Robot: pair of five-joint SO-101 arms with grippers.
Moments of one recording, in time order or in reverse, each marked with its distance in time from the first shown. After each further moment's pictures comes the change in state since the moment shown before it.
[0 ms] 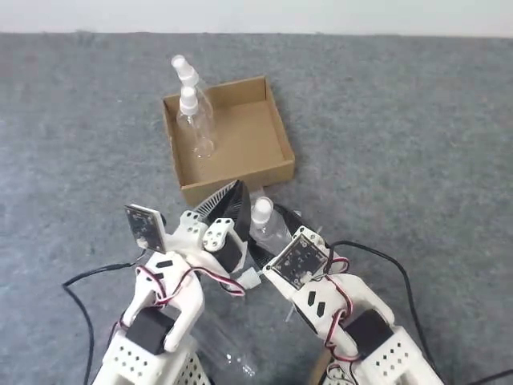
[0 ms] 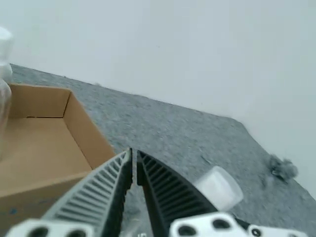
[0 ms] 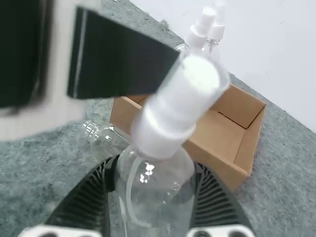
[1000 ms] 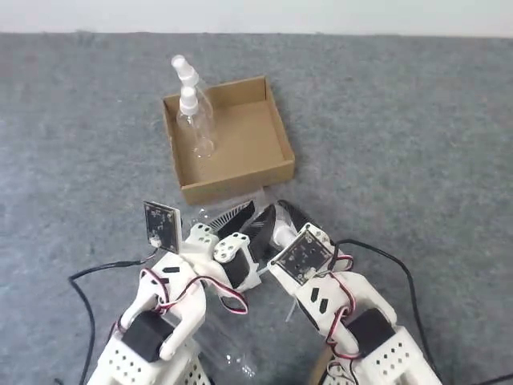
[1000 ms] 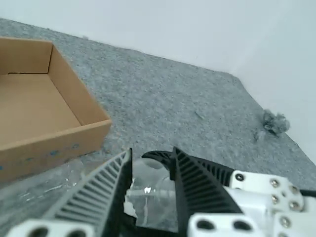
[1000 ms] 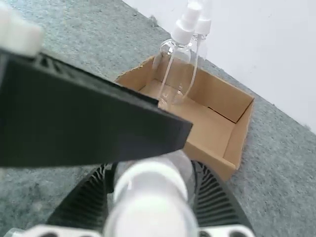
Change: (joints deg) left arm 6.0 0.0 -5.0 14.4 0.7; right arm 3.0 0.1 0.0 0.0 0.2
